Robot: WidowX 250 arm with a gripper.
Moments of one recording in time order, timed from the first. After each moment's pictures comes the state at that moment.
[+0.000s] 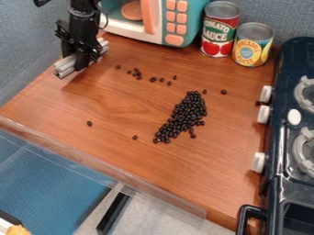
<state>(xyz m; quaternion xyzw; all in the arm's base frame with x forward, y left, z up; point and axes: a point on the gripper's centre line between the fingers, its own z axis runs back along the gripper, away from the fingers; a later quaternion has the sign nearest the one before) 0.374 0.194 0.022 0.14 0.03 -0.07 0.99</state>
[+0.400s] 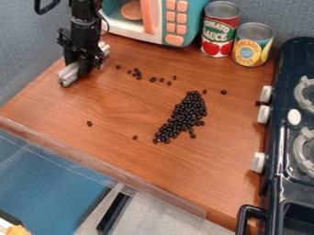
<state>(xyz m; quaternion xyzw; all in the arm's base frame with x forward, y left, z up) 0.365 0.171 0.014 0.10 0.04 -0.08 0.99</state>
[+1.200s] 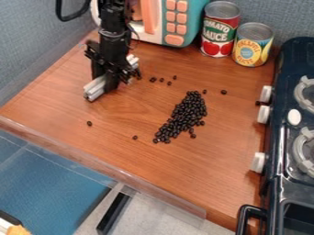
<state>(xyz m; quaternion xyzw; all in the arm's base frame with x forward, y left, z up) 0.361 0.096 0.009 0.08 0.03 -0.13 0.99</state>
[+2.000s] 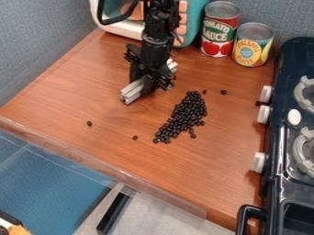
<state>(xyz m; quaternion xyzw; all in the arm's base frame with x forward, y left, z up) 0.378 0.039 0.011 0.09 0.00 -0.17 0.98</state>
